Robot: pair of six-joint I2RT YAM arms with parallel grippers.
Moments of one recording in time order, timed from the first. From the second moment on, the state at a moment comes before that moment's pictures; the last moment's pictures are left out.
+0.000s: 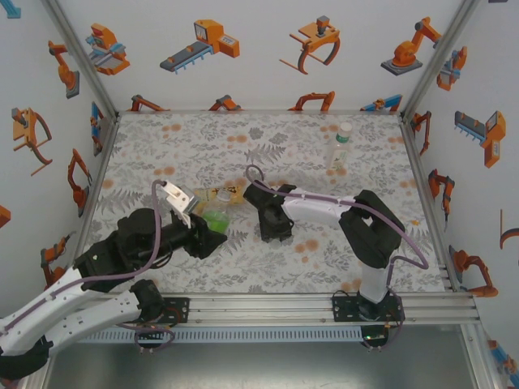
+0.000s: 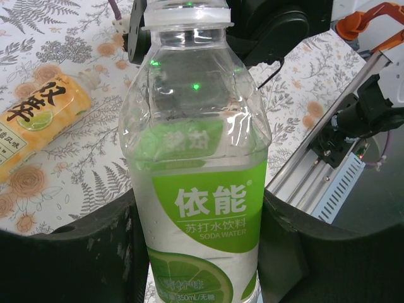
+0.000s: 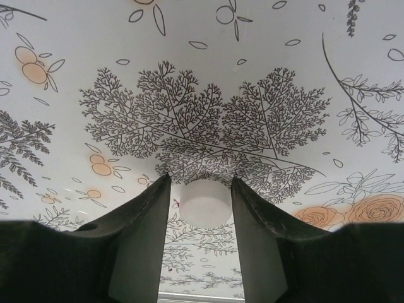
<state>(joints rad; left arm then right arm) -1.01 0.57 0.79 -0.53 -0.05 -0.30 0.91 1.86 1.21 -0.74 0.11 0.72</state>
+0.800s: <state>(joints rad) -1.01 0.58 0.79 -0.53 -0.05 -0.30 0.93 1.84 1.18 -0.78 0.11 0.73</state>
